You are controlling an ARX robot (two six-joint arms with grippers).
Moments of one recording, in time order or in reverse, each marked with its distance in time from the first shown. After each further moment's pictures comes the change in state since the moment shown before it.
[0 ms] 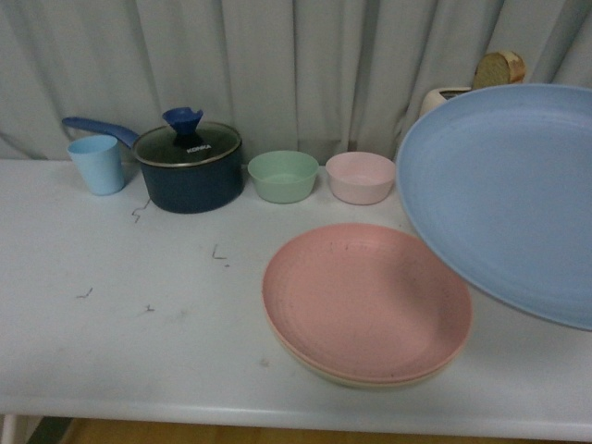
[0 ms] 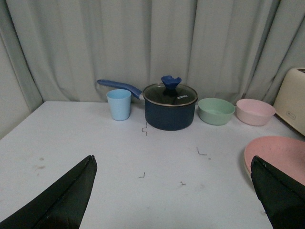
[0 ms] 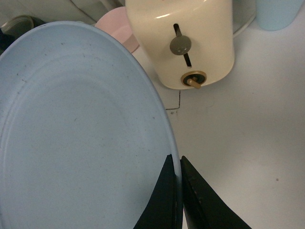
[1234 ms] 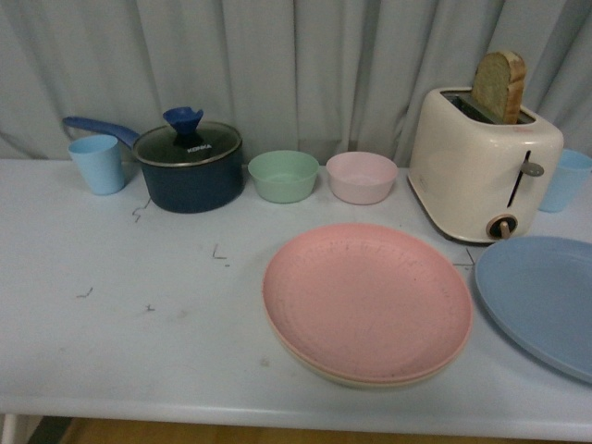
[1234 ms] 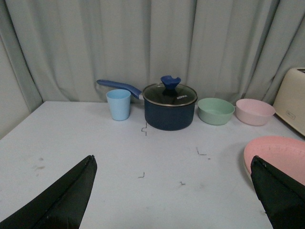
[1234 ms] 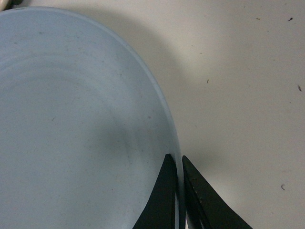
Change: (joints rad) left arm 0.000 0.000 0.000 0.000 0.000 0.000; right arm -0.182 0.645 0.336 -0.035 0.223 -0.162
